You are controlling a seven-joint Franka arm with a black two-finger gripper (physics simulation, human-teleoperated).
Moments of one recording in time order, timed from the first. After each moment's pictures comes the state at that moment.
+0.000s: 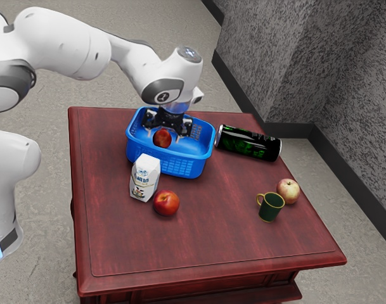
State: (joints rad) arm 1.25 -0.41 -1.02 -2.32 -0.16 2.16 -0.95
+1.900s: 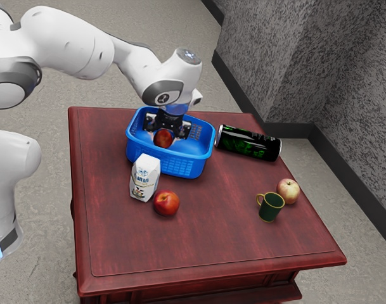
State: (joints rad) arm 1.30 -0.38 -1.06 -2.32 -0.16 2.19 -0.95
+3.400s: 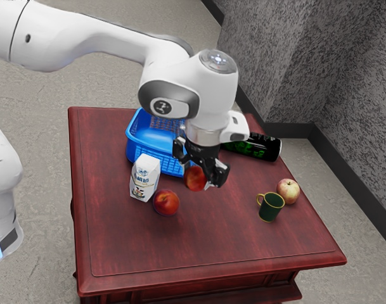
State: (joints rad) arm 0.44 -0.36 -0.78 -2.06 -0.09 1.90 -0.95
